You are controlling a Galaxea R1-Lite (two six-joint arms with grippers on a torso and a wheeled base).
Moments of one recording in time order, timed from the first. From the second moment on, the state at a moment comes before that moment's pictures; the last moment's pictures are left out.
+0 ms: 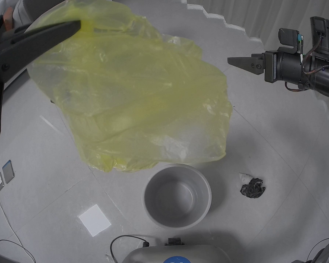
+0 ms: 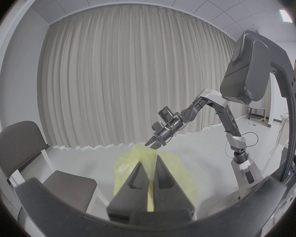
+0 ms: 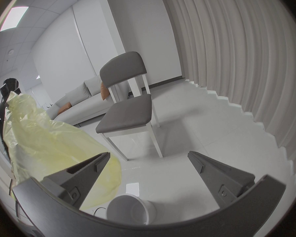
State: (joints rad) left arm -0.69 1.11 -1.16 -0.04 -0.41 0.53; right arm 0.41 1.62 -1.43 -0.09 0.21 -0.06
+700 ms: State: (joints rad) left arm -0.67 1.10 -1.15 -0.04 -0.41 0.53; right arm 0.48 1.69 -1.34 -0.13 0.24 -0.06
